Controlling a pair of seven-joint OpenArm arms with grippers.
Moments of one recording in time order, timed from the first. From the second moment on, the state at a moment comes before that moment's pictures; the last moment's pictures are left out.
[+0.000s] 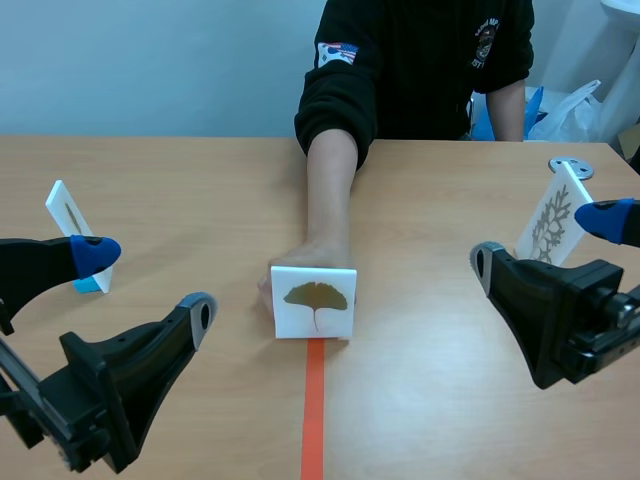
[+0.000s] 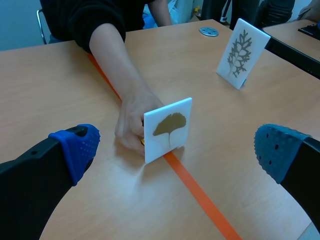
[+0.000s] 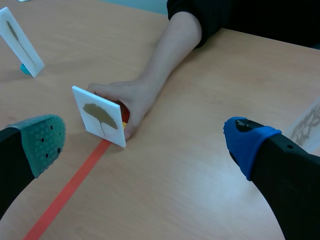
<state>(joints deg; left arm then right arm) 45.1 -26.6 -3.0 119.5 -21.3 -25.3 -6.9 -43.9 24.8 15.3 121.7 26.5 27.1 -3.6</state>
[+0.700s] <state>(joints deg) 45.1 -26.6 -3.0 119.4 -21.3 -25.4 -6.9 -43.9 24.8 15.3 121.7 26.5 27.1 -3.6</state>
